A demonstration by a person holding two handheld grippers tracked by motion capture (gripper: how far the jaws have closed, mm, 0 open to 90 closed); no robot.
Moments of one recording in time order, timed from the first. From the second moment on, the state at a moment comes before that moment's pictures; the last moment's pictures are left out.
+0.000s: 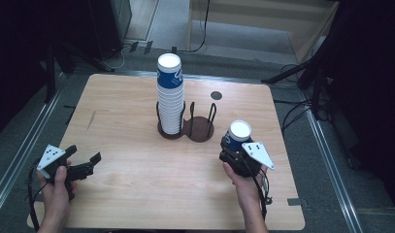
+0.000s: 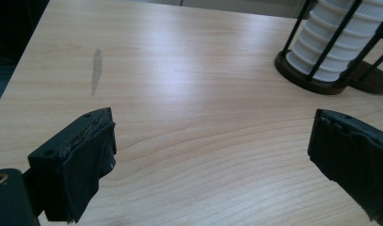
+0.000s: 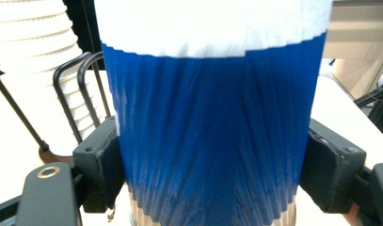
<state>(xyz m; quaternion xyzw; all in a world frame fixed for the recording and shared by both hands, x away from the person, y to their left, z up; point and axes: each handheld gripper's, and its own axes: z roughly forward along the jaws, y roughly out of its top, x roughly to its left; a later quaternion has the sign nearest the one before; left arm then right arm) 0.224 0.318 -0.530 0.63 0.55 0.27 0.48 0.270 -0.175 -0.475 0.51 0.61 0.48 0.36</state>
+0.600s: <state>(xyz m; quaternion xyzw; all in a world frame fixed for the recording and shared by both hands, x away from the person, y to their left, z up) 0.240 0.274 -0.489 0.65 0.50 0.24 0.52 0.268 -0.147 -0.486 0.50 0.63 0.48 0.35</state>
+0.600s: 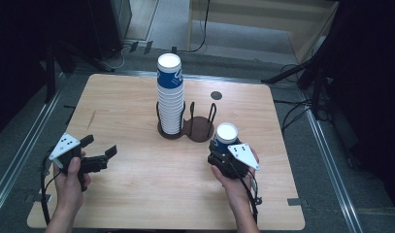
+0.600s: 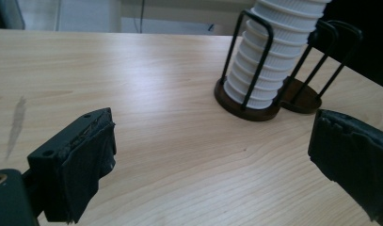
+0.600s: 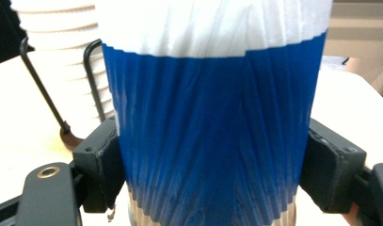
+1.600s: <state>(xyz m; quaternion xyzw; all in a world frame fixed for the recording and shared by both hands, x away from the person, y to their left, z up) 0.247 0.201 -0.487 0.75 0.40 0.14 0.51 0.253 -0.088 -0.513 0.41 0.70 0.44 0.37</state>
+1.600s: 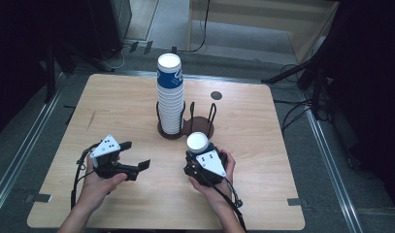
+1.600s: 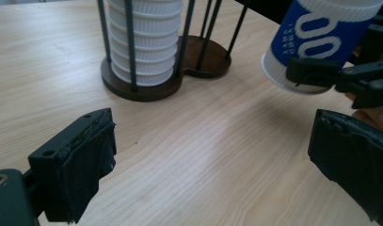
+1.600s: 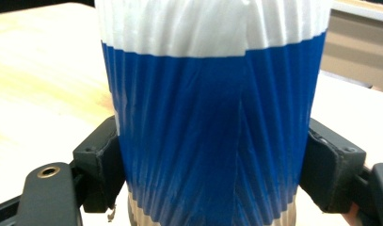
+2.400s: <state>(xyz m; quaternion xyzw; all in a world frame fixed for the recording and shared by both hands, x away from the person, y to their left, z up) 0.240 0.185 -0.479 0.76 0.38 0.11 0.52 0.240 -0.063 -0.524 0.33 0.74 0.41 0.41</state>
